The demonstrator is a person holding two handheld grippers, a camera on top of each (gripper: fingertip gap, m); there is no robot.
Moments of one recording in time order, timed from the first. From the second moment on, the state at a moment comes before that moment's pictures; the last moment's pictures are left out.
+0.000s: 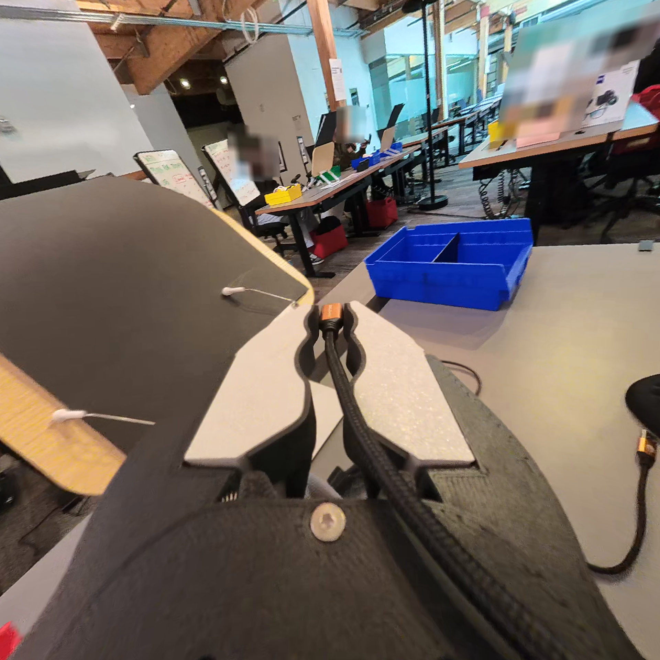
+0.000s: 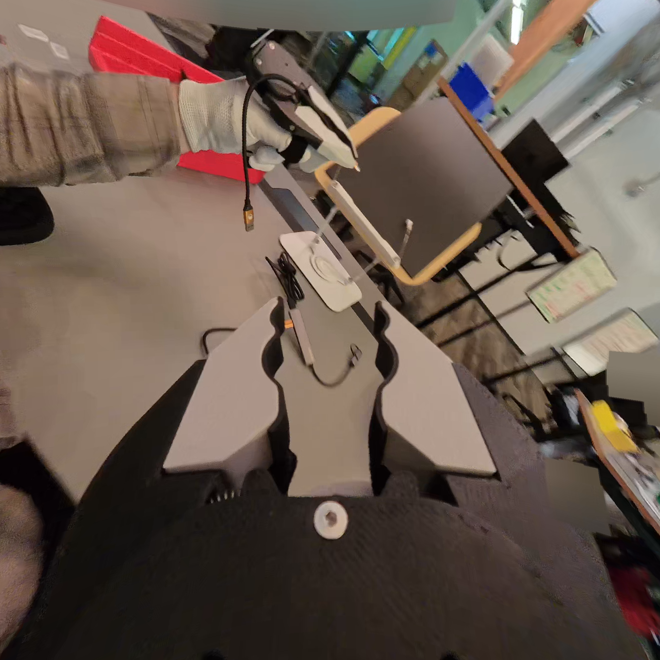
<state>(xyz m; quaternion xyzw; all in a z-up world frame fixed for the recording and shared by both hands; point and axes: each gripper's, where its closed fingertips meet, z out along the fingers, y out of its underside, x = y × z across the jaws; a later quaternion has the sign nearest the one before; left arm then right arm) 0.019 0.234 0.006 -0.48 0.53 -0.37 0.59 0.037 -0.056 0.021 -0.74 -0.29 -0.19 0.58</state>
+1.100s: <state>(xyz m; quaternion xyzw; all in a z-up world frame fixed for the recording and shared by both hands) 0.075 0.141 -0.012 -0.43 0.60 -0.42 0.53 -0.211 -0.534 0.330 -0.37 0.01 -0.90 0.24</state>
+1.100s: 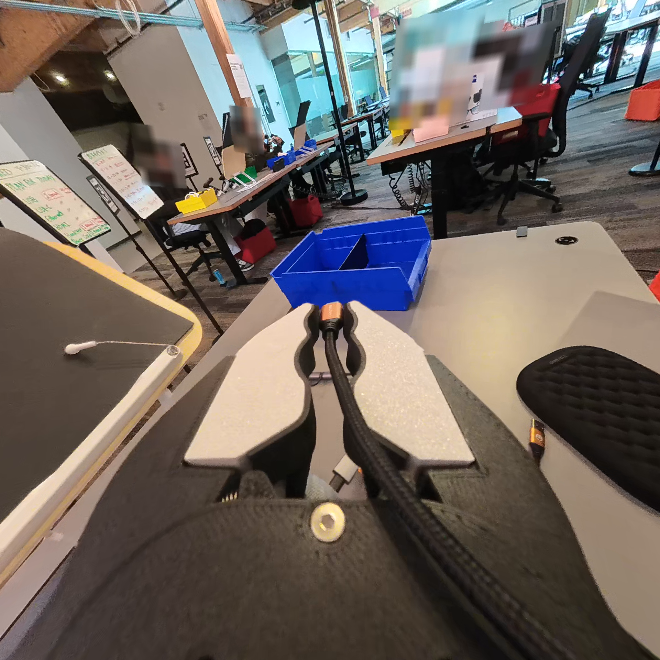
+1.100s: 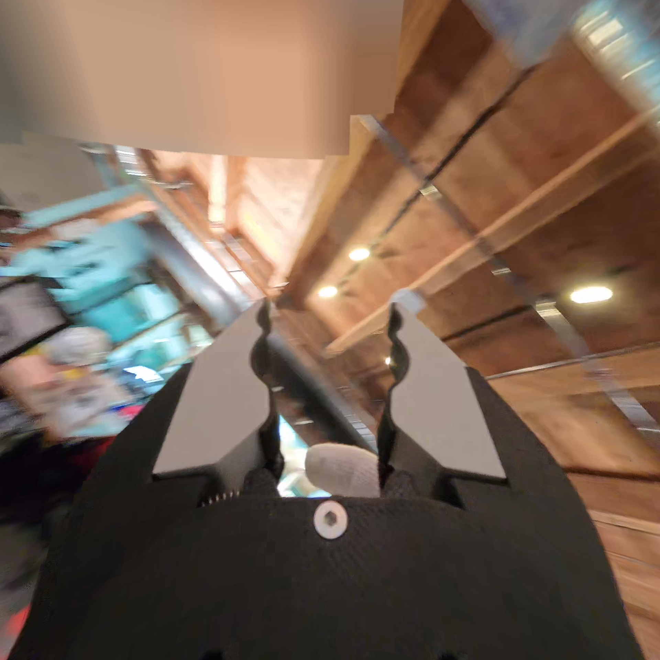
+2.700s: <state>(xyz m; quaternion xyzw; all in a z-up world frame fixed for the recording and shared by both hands) 0.105 0.055 -0.044 -0.37 0.65 -0.47 0.46 0.026 -0.189 -0.017 -0.73 -0.02 -0.20 0.65</state>
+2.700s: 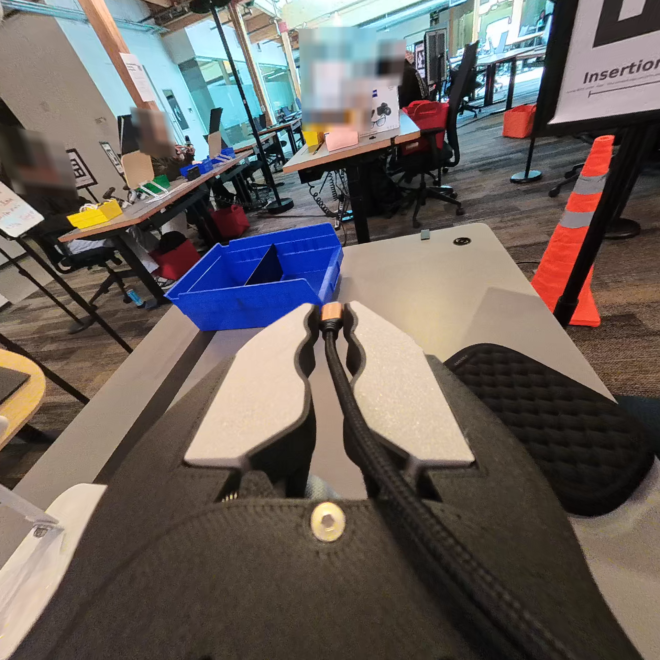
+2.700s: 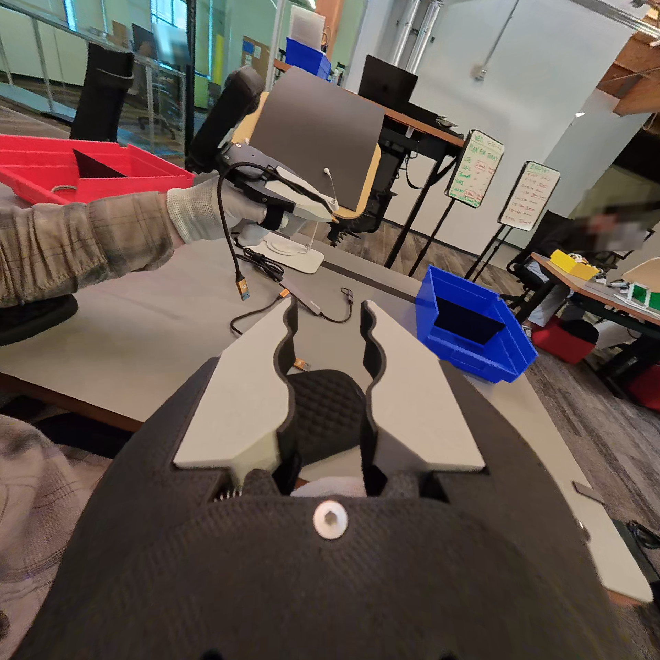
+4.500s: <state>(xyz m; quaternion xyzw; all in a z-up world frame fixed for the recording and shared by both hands) 0.034 0.215 0.019 -0.43 0.57 -0.38 0.58 0.112 0.139 -0.253 -0.89 -0.39 0.06 0.25</state>
